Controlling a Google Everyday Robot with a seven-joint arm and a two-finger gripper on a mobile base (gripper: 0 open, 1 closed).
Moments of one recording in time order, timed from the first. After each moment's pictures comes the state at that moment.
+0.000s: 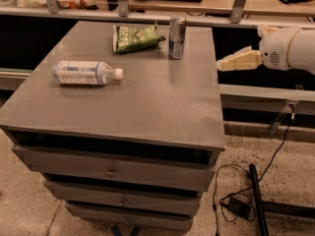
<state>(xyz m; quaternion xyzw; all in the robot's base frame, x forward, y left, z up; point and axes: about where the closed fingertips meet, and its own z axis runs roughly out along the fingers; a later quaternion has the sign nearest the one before) 0.654 -0.233 0.933 -0.34 0.75 0.11 0.56</state>
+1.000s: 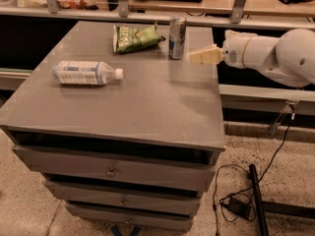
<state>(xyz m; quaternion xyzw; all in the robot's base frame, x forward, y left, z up) 0.723 -0.168 0.905 -0.29 0.73 0.18 0.59</state>
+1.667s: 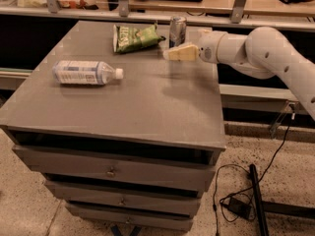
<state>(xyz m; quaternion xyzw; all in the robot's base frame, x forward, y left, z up) 0.765 -0.103 0.890 -0.32 0.71 0.23 0.58</state>
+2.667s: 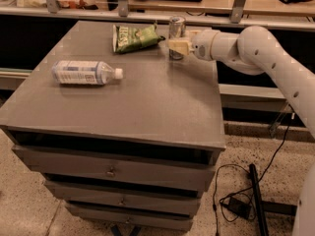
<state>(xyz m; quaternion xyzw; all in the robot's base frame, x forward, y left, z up) 0.793 -0.085 0.883 -0.33 0.69 0.25 0.59</state>
